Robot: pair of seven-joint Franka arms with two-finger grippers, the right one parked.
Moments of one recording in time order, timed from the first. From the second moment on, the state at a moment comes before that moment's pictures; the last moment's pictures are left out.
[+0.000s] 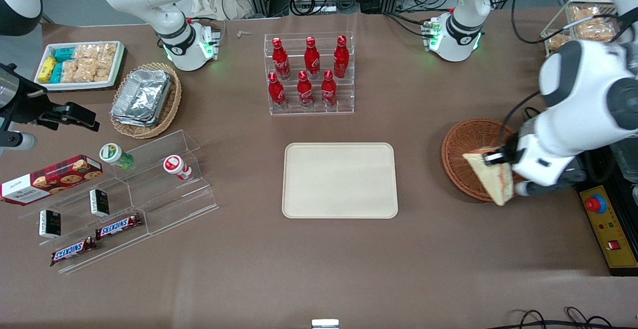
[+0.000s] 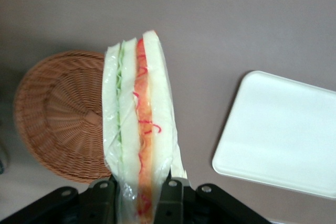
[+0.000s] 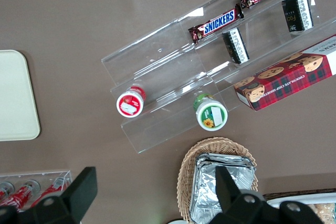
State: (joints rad) arm 0.08 0.26 -0.31 -1.62 0.00 1.75 -0.44
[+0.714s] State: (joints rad) arm -0.22 0.46 -0.32 -1.62 0.02 1.92 -0.45
